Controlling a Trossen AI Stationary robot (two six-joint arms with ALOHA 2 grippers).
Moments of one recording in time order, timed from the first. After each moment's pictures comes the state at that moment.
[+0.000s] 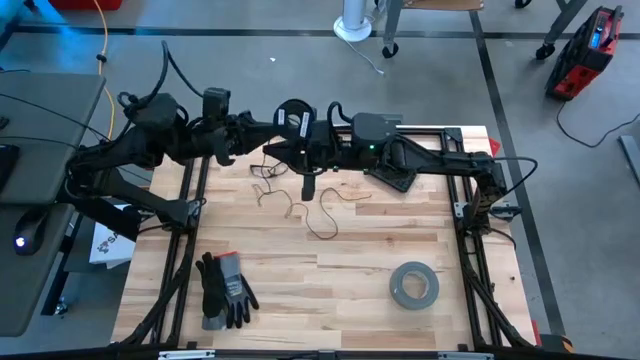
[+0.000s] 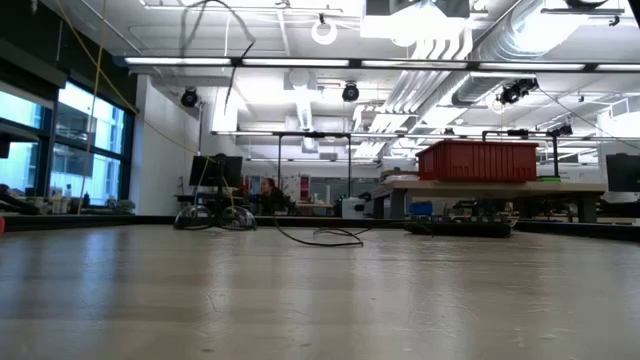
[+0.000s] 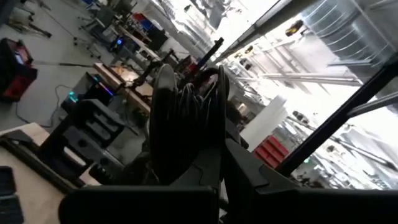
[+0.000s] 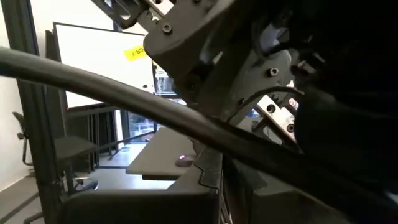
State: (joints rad) left arm -0.03 1.22 1.64 -0.25 -0.15 -0.73; right arm 0.00 1.86 2.01 0.03 -0.02 -0.01
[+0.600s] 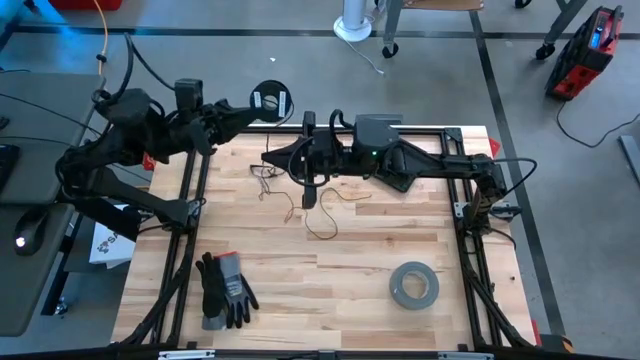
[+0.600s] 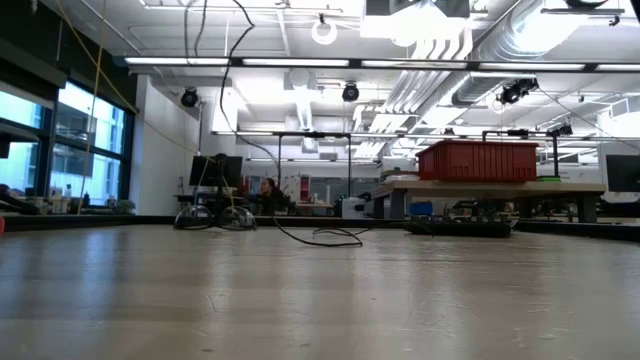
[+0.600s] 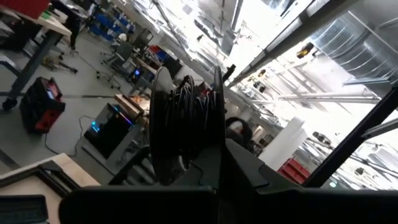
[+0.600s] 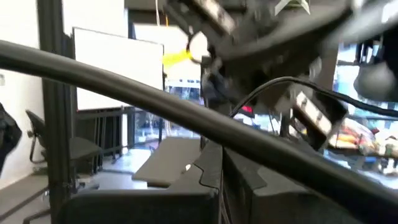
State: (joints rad) left arm -0.03 1.14 1.64 -0.27 -0.28 -0.65; right arm 0.03 1.86 2.01 0.07 -0.03 -0.07
